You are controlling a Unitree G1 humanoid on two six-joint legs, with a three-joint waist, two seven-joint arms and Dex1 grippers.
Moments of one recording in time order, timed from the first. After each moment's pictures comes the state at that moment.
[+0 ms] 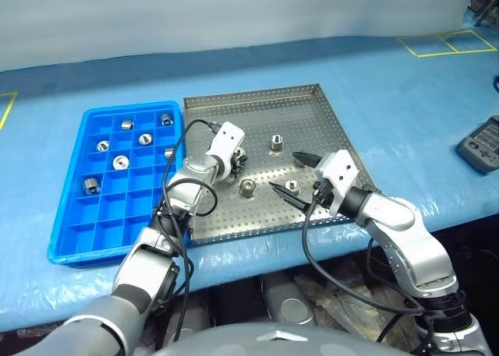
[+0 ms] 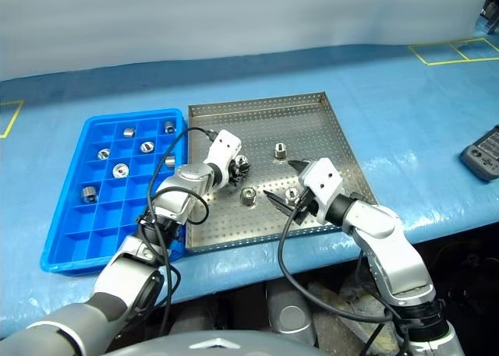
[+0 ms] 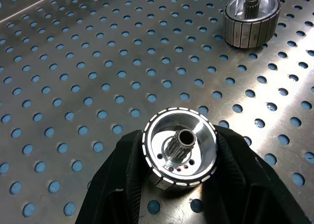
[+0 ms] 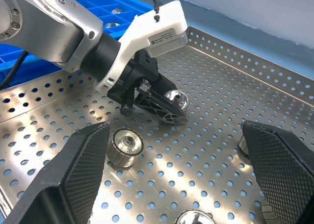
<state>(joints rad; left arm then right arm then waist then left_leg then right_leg) -0.64 0.10 -0.21 0.36 0.00 0.67 -0.37 -0.06 -0.52 0.07 -0.48 0.28 0.42 0.63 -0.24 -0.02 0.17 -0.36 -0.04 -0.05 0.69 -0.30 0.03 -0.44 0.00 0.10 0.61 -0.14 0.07</state>
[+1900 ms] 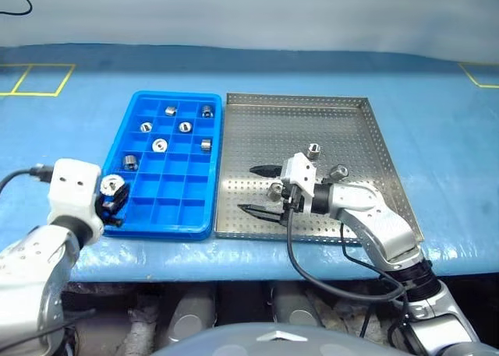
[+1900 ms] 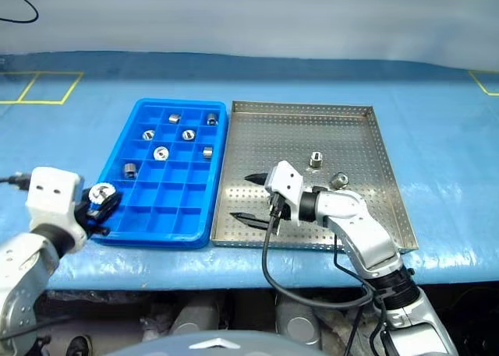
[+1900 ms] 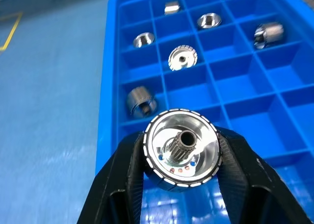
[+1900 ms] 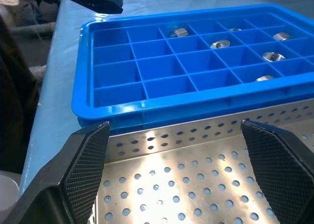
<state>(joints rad) 0.15 0.43 0.49 -1.01 -0.20 1.37 -0.37 -0.25 -0.47 0.26 -0.32 0.33 0.42 0.90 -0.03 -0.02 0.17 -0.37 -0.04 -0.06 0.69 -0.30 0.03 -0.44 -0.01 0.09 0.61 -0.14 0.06</state>
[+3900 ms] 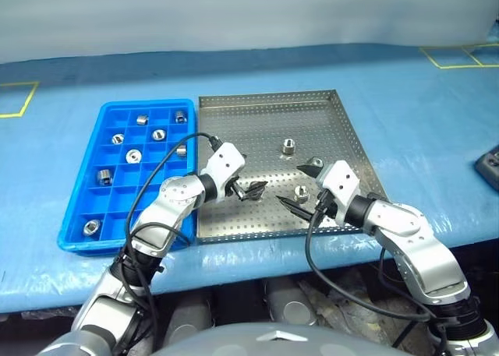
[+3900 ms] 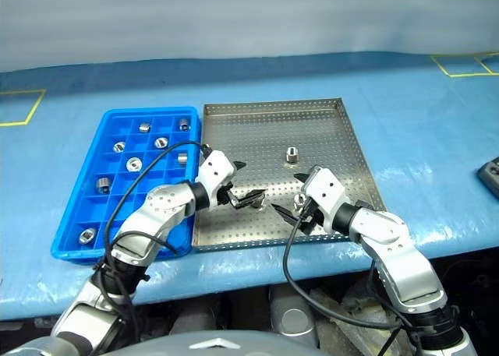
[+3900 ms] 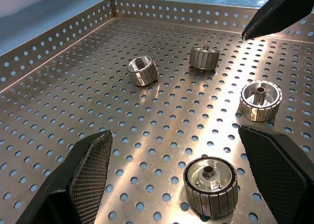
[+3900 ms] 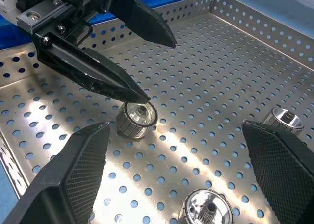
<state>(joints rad) -0.35 0.32 -0.32 -0.17 -0.12 0.57 -0.58 -0.01 -0.59 0.08 -0.49 0.26 0.47 0.65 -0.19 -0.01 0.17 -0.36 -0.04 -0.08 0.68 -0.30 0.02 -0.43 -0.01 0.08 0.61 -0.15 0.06</state>
